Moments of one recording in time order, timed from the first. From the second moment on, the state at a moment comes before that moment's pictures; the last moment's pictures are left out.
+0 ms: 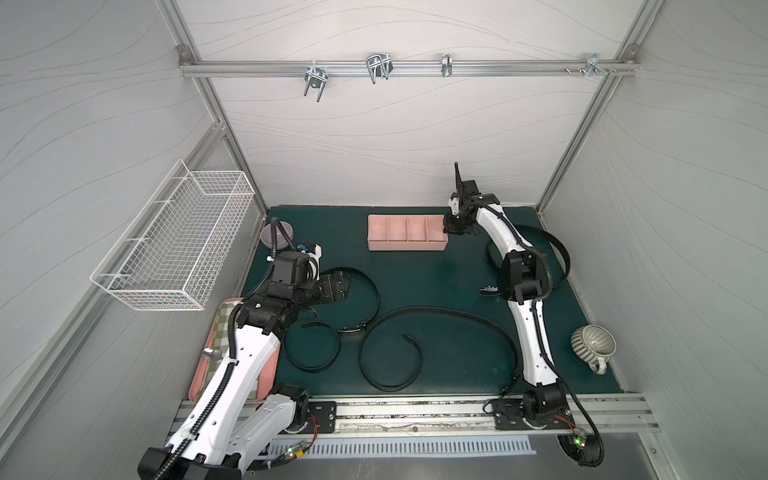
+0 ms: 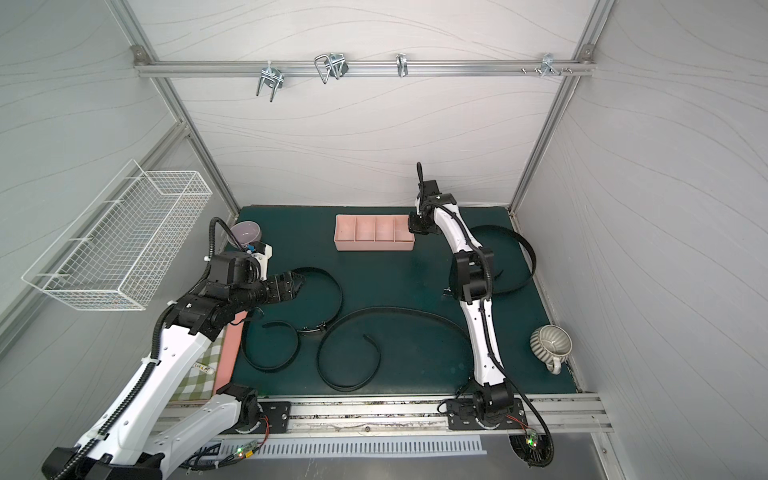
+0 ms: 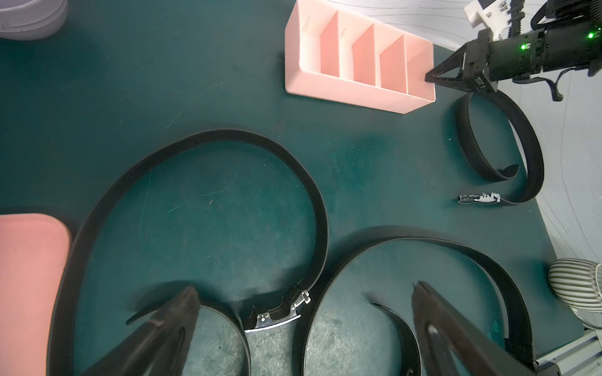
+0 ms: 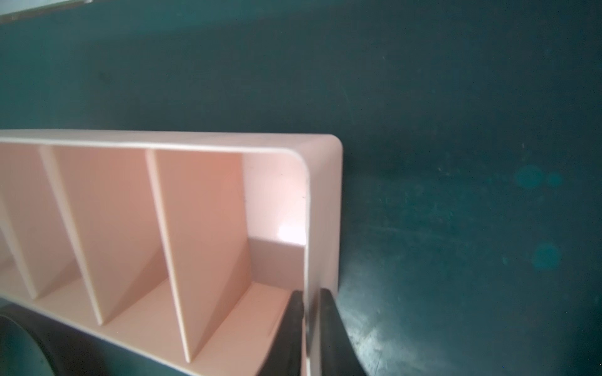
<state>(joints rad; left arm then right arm) -0.22 0.93 0.94 -0.77 0.15 -0.35 0.28 2.54 2.46 -1.00 -0.27 0.24</state>
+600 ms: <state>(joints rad) -0.23 0.94 0.94 -0.80 0.15 -0.35 0.25 1.79 1.69 -0.85 -0.32 0.28</state>
